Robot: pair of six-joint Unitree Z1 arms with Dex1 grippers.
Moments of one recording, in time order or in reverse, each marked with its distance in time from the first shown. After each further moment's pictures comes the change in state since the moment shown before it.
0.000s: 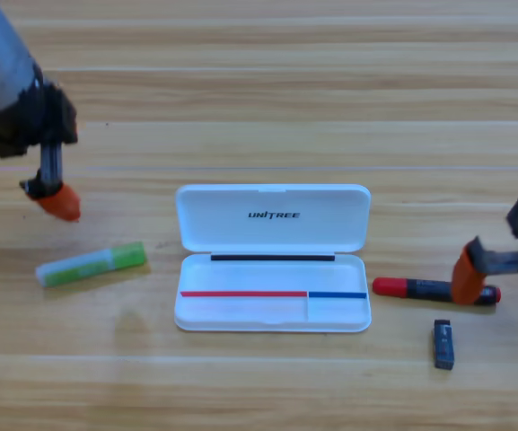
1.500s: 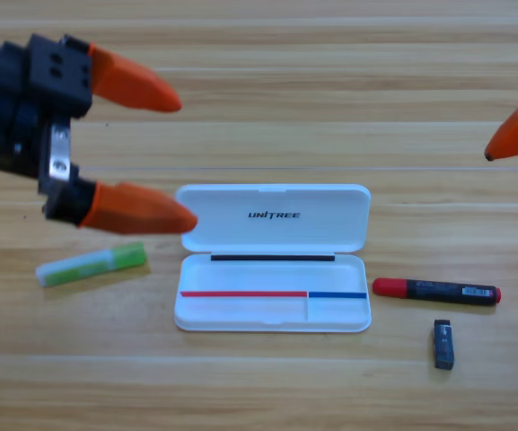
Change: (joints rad) arm 0 -0.269 -0.460 0.286 -0.438 -0.417 -0.345; arm 1 -0.060 -0.419 -0.058 -0.048 0.571 -1.200
